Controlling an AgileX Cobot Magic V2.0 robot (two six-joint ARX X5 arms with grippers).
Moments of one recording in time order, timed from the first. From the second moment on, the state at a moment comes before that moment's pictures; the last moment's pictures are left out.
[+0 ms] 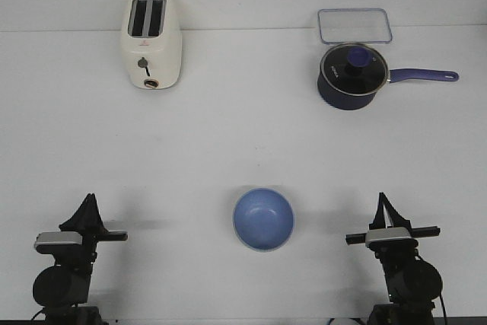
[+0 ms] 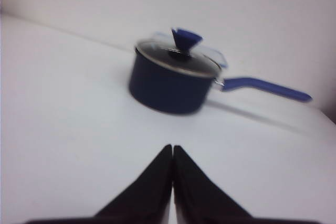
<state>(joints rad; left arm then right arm) 0.00 0.01 0.03 0.15 -0.03 0.02 0.03 0.00 0.05 -0.06 0.03 -0.27</state>
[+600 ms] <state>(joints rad) 0.00 0.01 0.03 0.15 -0.03 0.02 0.04 0.00 0.02 0.00 0.05 -0.29</state>
